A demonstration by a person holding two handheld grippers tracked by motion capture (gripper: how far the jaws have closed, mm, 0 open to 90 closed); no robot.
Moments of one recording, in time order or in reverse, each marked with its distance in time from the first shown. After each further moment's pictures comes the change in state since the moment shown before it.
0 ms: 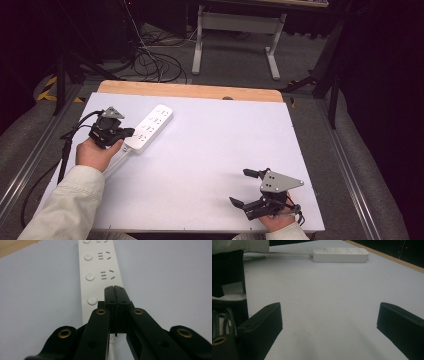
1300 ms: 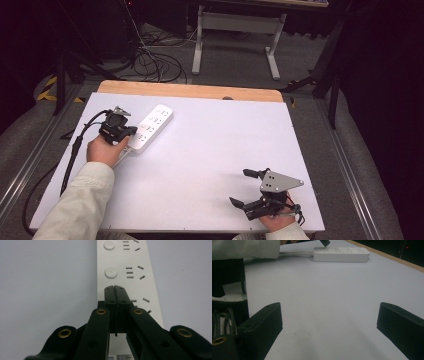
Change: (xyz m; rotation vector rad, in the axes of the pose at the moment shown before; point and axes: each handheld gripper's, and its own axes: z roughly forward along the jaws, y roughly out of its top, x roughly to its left) left arm 0.015 -0.002 0.045 0.042 0.052 -0.081; right arm 0.000 0.000 0.000 0.002 0.006 0.001
